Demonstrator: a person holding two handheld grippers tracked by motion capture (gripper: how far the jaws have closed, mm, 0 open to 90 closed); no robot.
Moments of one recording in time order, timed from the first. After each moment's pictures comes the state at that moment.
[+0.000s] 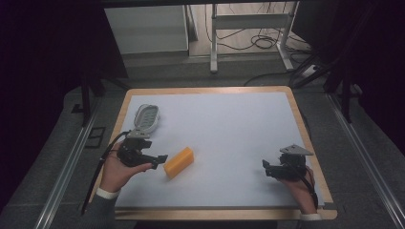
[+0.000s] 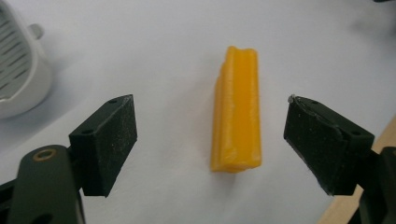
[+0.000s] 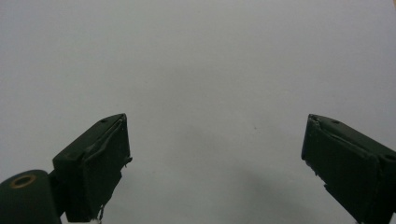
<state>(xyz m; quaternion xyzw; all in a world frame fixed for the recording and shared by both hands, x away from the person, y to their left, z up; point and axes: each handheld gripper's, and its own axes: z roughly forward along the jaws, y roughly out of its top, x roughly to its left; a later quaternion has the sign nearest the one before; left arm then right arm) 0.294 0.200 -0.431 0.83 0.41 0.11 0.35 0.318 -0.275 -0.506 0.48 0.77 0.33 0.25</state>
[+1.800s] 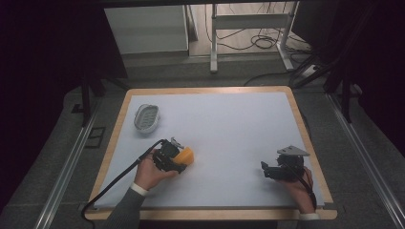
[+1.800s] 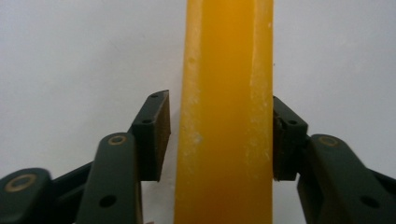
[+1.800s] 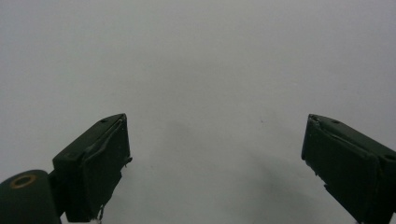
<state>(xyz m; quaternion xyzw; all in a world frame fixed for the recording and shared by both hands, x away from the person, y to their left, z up) 0.326 0.127 -0.499 0.88 0.40 0.07 0.23 0.320 -0.272 -0.515 0.48 0.78 0.32 0.25</state>
